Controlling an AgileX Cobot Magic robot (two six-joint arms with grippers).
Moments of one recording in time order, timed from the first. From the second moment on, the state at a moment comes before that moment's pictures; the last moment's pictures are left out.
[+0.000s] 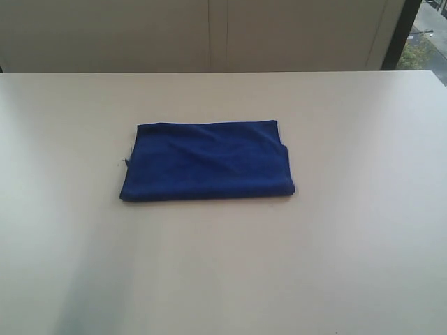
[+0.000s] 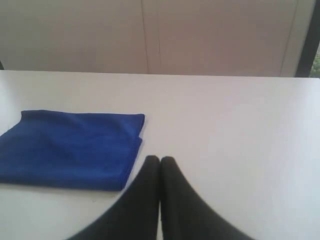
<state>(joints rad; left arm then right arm) -0.05 0.51 -0.36 -0.37 0.51 0.35 0.04 0.40 -0.31 0.18 0.23 -0.09</state>
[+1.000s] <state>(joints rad) -0.05 0.51 -0.36 -0.37 0.52 0.35 -0.10 0.13 -0.30 0.17 0.25 -0.09</state>
